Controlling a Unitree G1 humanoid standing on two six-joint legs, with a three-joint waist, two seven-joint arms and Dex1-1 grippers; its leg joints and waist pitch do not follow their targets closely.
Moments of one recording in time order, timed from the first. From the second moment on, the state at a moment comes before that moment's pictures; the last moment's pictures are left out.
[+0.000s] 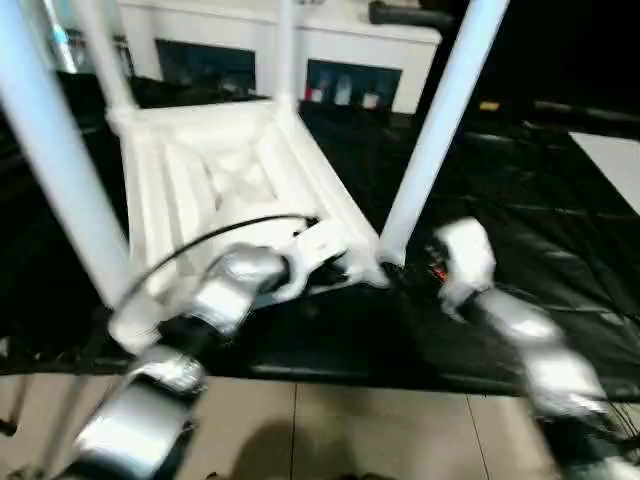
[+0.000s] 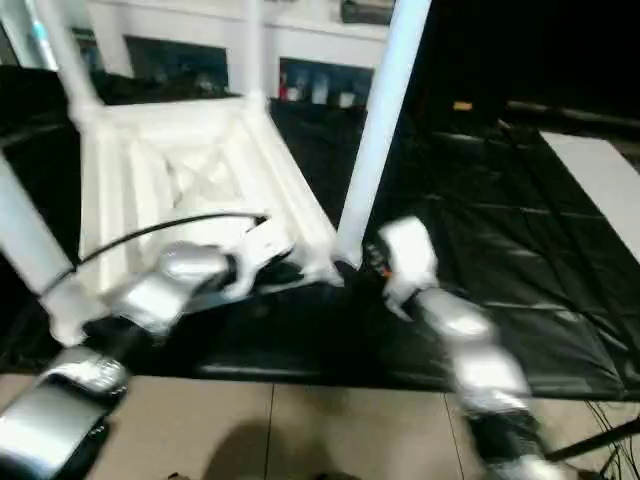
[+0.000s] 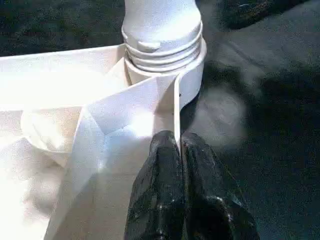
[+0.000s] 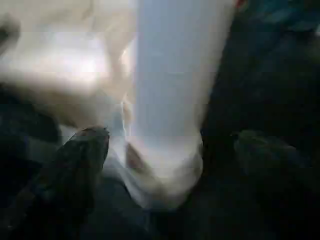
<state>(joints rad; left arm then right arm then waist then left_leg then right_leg) -0.70 0.26 -0.33 0.68 0.09 0.09 -0.95 -0.26 -0.38 0.06 0.22 0.24 0.24 0.60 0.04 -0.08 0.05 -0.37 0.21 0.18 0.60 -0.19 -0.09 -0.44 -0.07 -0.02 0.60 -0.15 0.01</state>
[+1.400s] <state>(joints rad) -0.60 0.40 -0.38 0.41 0.04 0.22 -1.19 -0.27 -0.38 0.16 0.22 0.27 0.28 0.86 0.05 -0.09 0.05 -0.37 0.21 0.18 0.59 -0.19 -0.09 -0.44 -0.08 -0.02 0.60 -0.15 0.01</state>
